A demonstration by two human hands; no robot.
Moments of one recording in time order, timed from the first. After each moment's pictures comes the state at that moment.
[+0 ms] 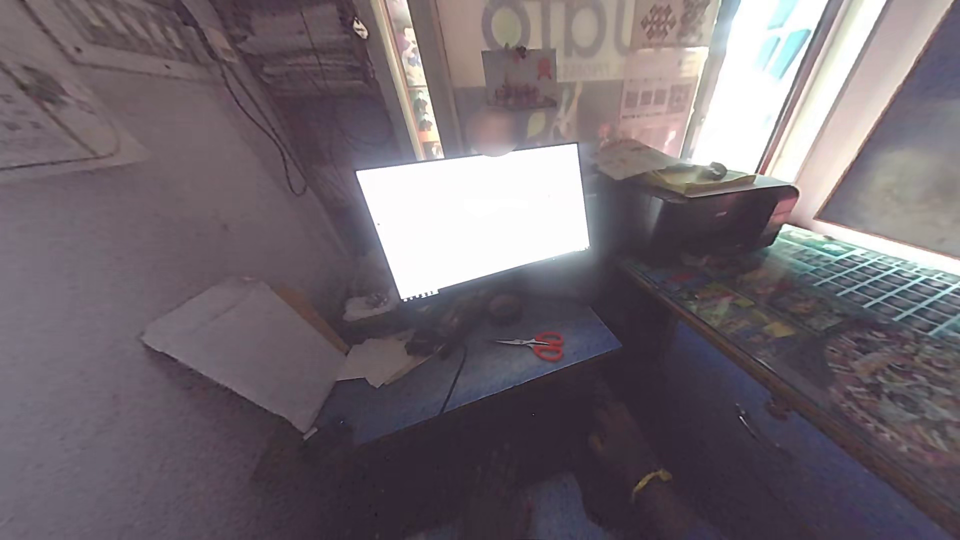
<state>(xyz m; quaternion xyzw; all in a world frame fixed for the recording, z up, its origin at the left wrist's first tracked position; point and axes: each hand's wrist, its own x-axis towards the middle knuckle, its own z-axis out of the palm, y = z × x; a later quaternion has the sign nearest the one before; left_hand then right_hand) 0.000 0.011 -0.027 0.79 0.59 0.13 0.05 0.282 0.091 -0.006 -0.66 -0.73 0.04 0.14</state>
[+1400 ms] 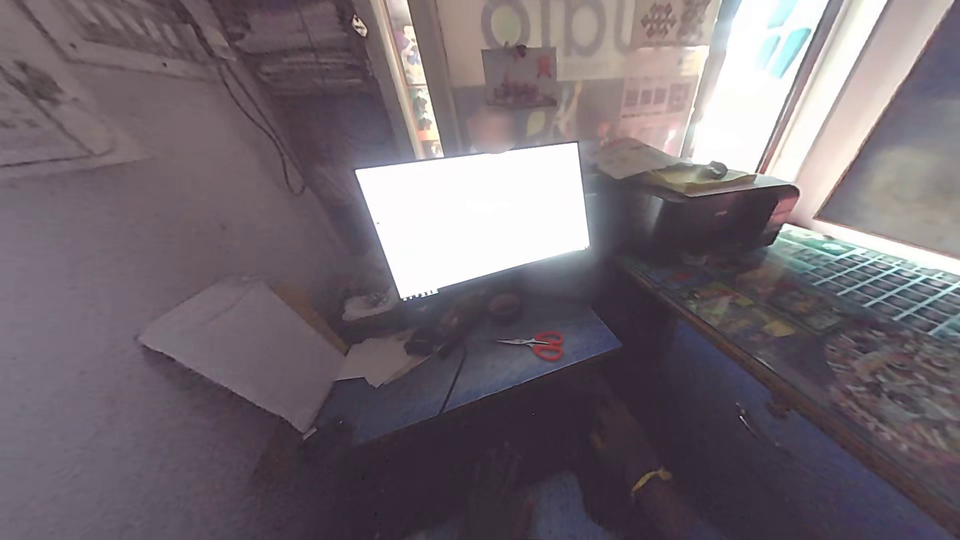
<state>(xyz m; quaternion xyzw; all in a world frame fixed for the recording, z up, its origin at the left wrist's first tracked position) -0.001 0.013 -0.032 0.80 0.59 0.12 0.02 0.283 0.099 -0.022 -0.66 -0.73 0.02 0.17</state>
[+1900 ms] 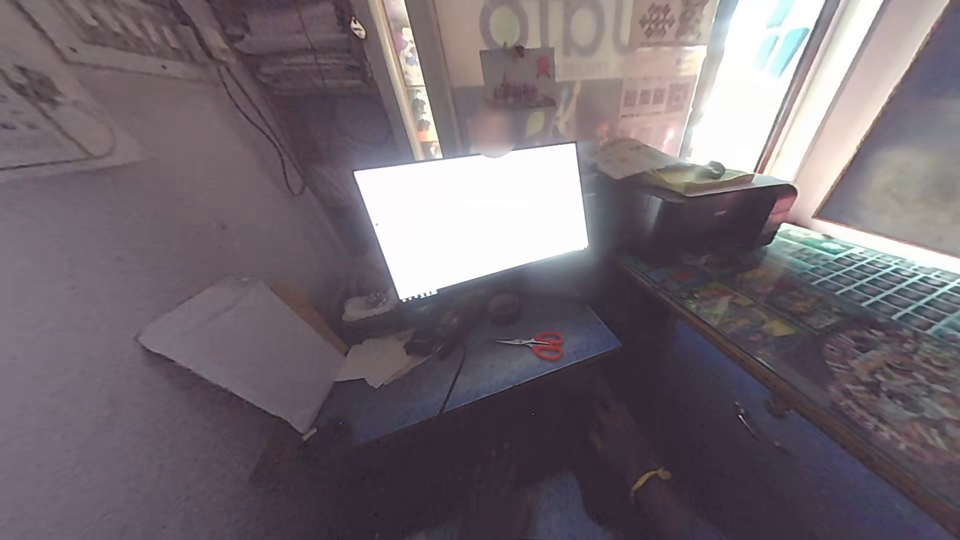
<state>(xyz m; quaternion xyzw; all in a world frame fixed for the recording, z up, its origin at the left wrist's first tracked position) 0.001 0.012 -0.028 0.79 0.60 0.11 0.05 0.282 0.097 -0.020 -0.65 -0.73 0.01 0.20</state>
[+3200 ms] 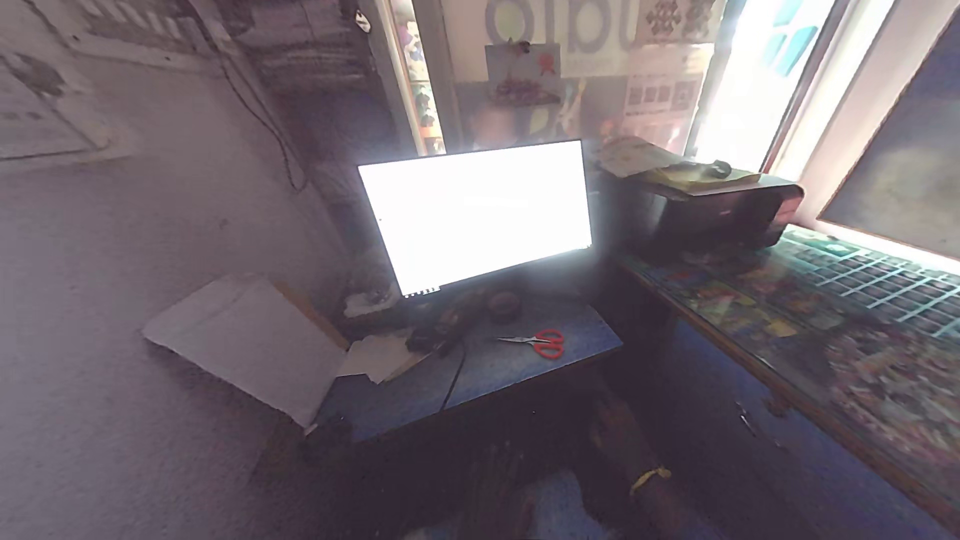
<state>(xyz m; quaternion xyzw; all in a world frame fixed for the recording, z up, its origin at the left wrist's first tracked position) -0.002 0.013 -0.038 0.80 0.58 0.15 0.00 0.280 0.096 -0.012 -0.66 -0.73 0.01 0.20</state>
